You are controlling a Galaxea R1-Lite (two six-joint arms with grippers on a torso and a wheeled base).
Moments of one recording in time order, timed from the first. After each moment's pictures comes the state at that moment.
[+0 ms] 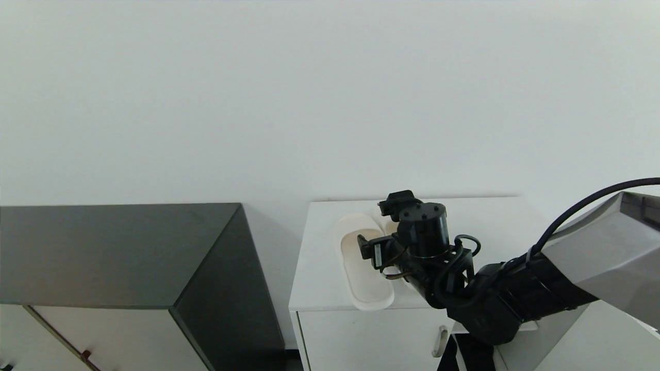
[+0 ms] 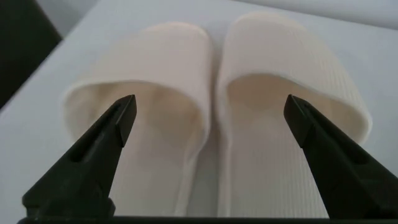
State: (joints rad) left arm 0.00 0.00 0.00 0.00 -0.02 0.00; right arm 0.76 2.11 -1.06 -0.78 -0.45 0.13
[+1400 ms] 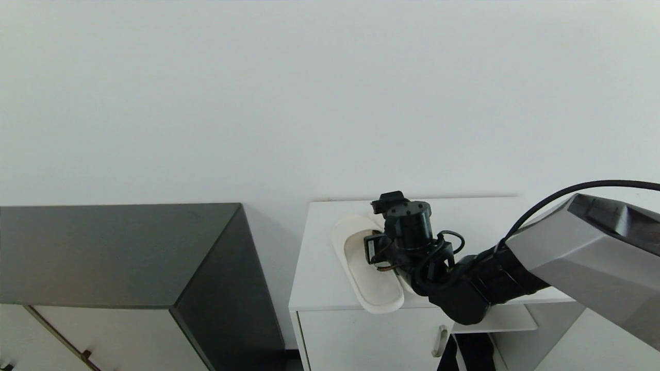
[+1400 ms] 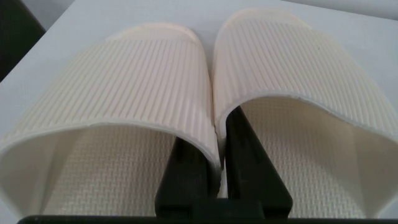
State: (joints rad) left arm 0.00 0.00 0.00 0.00 -0.02 0.00; right arm 0.74 2.20 -1.19 -0.72 -0.43 0.13
